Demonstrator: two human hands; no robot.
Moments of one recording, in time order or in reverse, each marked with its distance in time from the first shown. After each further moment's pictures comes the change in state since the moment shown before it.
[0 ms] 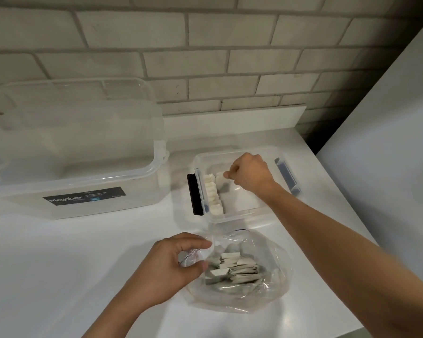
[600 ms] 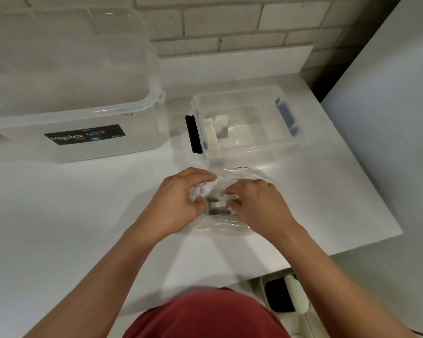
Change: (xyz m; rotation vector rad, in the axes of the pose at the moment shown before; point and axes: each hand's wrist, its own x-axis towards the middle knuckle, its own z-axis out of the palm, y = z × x) left_hand -0.013 0.013 0.021 0.206 0.085 0.159; right_hand -0.212 0.017 0.041 -0.121 -0.092 -0.245
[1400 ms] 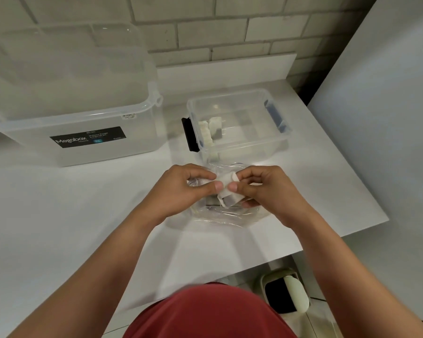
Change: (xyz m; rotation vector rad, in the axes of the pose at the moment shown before) left_hand 0.002 0.009 -0.007 -0.270 -0.076 -0.158; right_hand -0.028 0.012 -0.027 1.117 0.019 0.218
